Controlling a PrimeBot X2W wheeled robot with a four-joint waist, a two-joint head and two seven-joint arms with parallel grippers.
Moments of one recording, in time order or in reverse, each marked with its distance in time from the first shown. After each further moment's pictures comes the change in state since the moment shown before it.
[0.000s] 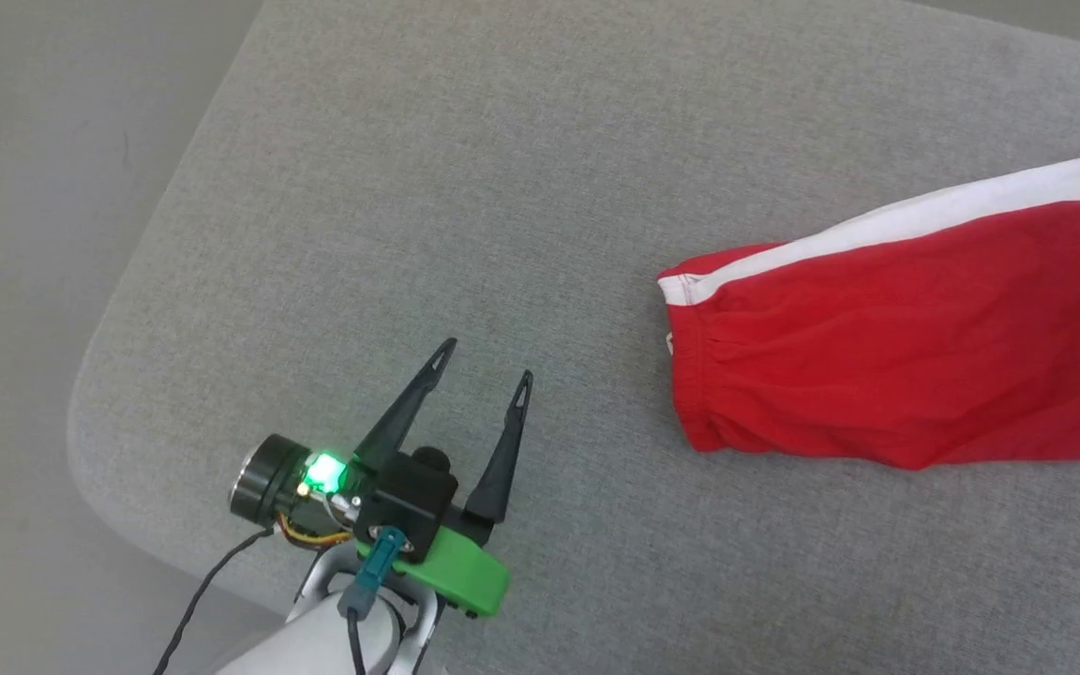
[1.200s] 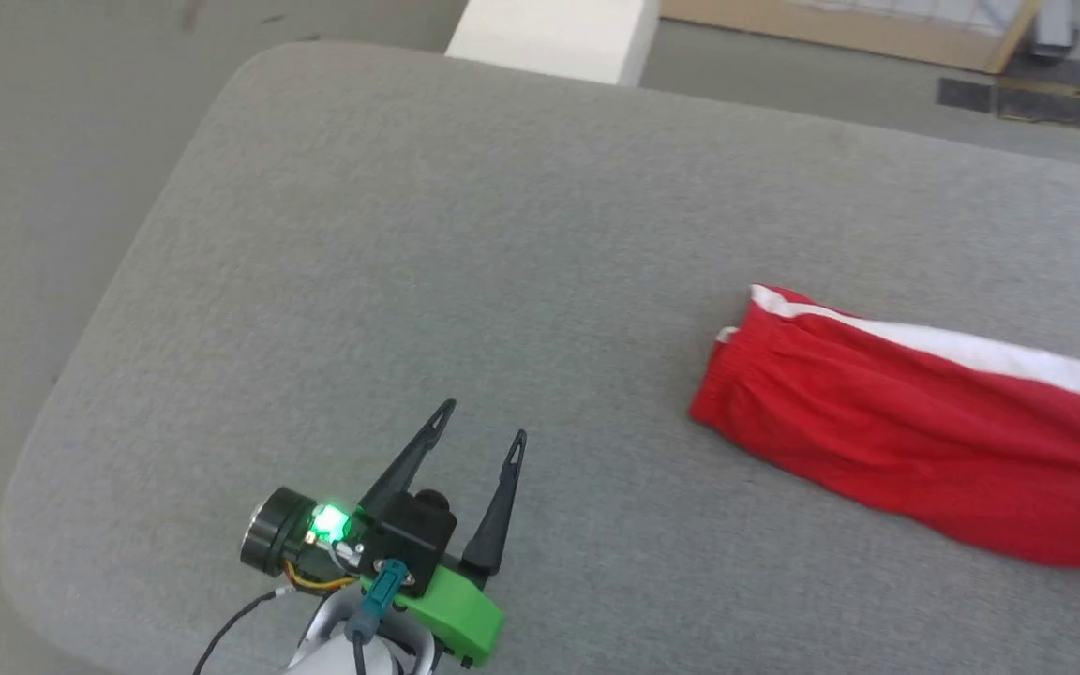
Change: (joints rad) left arm 0.109 -0.055 0.066 0.091 0.030 -0.088 0.001; right arm 0.564 0.139 -0.517 -0.228 -0.106 0.004 -0.069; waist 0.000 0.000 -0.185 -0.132
